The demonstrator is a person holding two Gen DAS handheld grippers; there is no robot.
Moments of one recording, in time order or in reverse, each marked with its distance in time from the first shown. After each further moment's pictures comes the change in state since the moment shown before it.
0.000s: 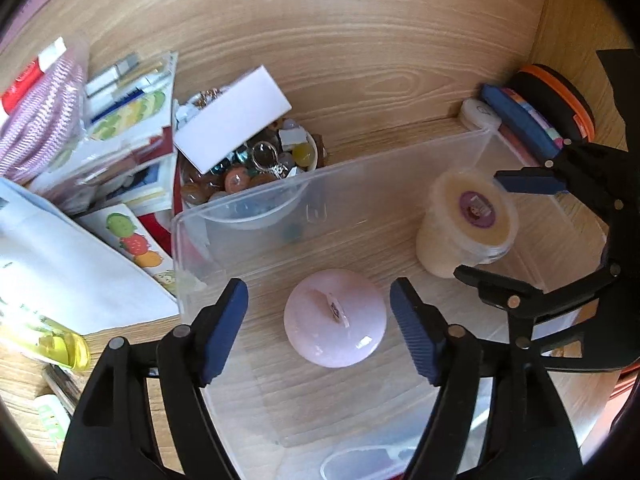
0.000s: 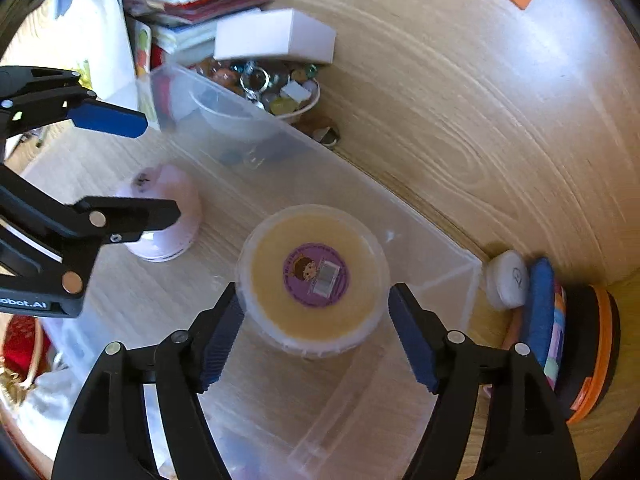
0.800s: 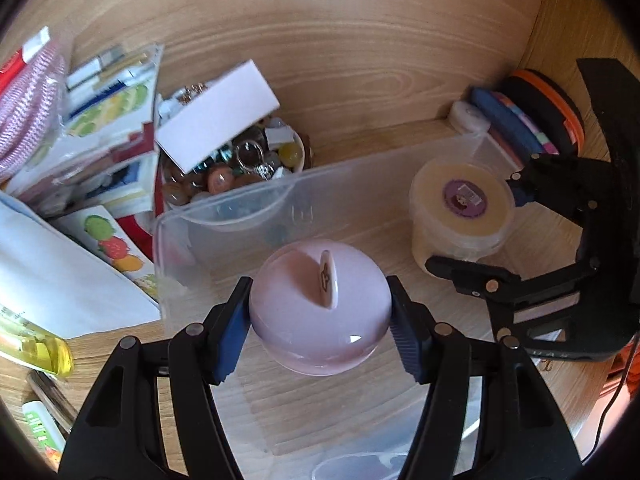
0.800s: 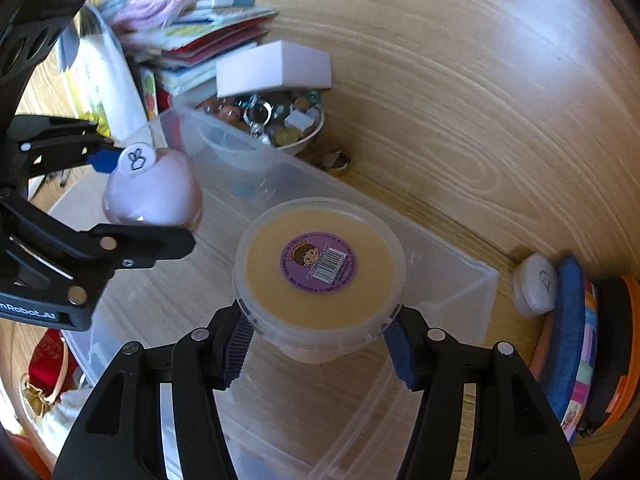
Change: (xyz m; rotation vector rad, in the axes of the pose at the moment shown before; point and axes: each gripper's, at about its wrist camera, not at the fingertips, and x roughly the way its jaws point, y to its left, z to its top) left arm 0.020 0.006 0.004 -0.013 0.023 -0.068; right arm 0.016 -0.015 0.012 0.080 -0.080 0.105
